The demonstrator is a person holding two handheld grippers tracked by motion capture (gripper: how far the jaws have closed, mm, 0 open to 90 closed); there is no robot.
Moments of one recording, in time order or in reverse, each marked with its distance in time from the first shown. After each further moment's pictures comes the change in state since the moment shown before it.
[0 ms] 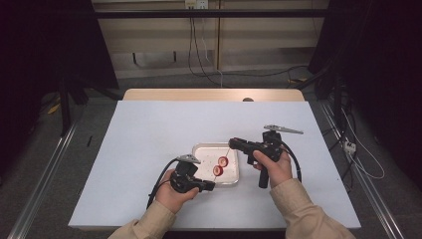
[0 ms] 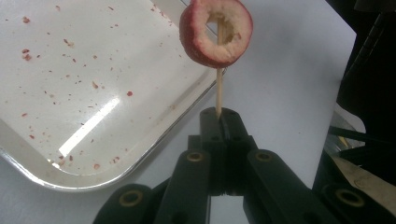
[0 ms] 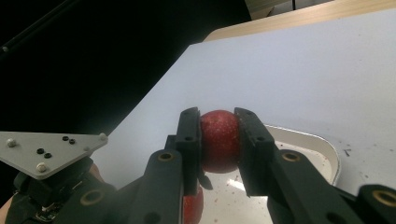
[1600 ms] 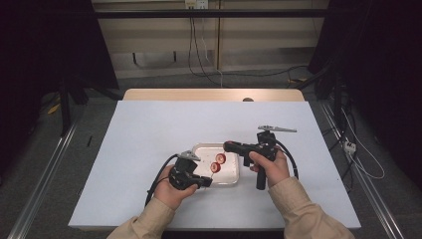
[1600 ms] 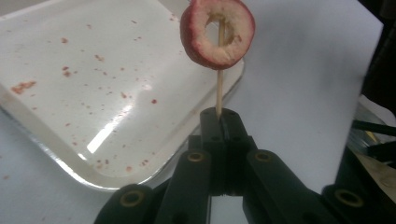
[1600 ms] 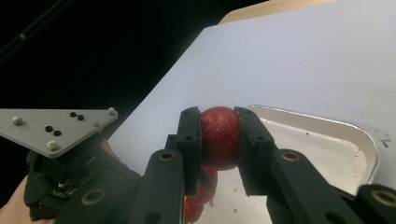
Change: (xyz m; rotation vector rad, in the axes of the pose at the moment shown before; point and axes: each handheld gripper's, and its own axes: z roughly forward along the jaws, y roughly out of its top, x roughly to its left) left arm 0.000 0.009 -0.006 0.026 0.064 0.050; right arm 0.004 -0.002 0.009 0.070 0.057 0.026
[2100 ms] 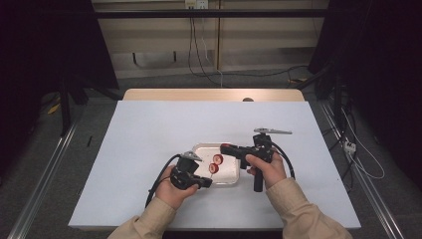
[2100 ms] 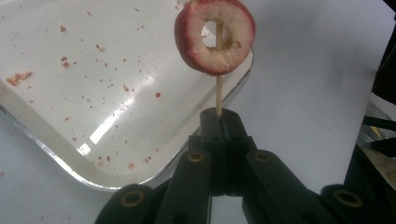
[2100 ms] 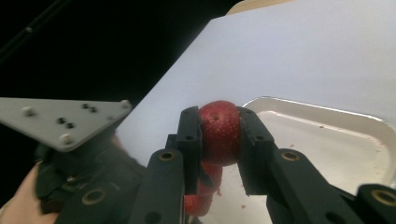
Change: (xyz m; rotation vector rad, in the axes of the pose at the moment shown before) left arm -0.002 0.001 0.009 0.049 0.034 0.006; right arm 0.000 -0.007 0.008 0.026 0.024 -0.012
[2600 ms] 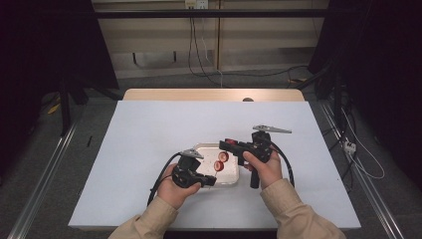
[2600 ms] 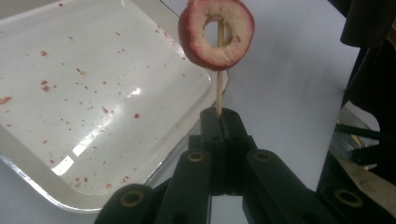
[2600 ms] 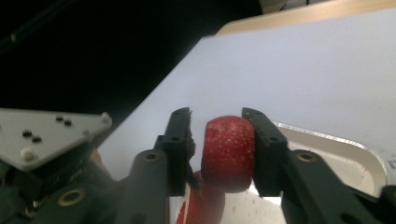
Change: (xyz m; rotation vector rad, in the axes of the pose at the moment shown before) left arm 0.000 0.006 -0.009 -0.073 -0.065 -0.035; right arm 0.007 0.007 0.003 -0.095 -0.053 -0.027
